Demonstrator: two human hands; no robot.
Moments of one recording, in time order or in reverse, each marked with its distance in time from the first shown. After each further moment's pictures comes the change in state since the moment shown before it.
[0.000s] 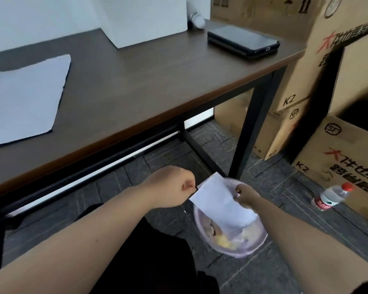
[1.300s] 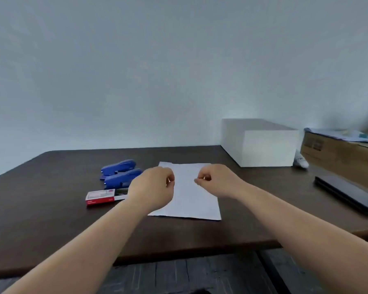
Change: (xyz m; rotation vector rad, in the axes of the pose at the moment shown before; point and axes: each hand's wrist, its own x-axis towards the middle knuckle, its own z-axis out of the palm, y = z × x) left_hand -0.236 -0.101 -0.203 0.108 0.851 -0.599; right_hand -0.244 -0.454 -0.134 -0.196 0.265 -1.083
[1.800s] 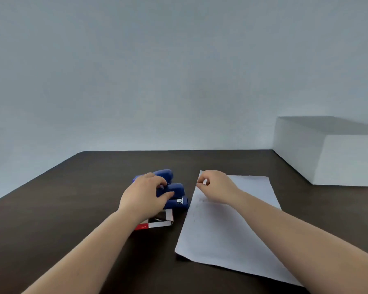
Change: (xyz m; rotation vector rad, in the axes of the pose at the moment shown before) left_hand 0.073 -0.151 0.022 0.042 0.039 -0.169; right_hand 0.169 -0.024 0.108 0.097 -0.023 0.019
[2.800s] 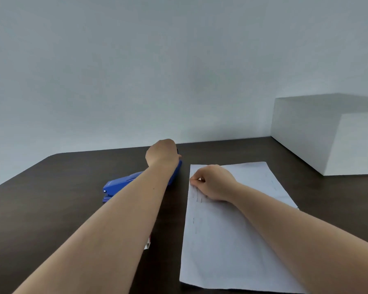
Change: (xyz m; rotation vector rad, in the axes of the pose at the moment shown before) left_hand 0.167 0.055 0.069 0.171 -0.036 -0.189; right_hand 0.045 0.045 0.007 -0.170 -0.022 -0.125
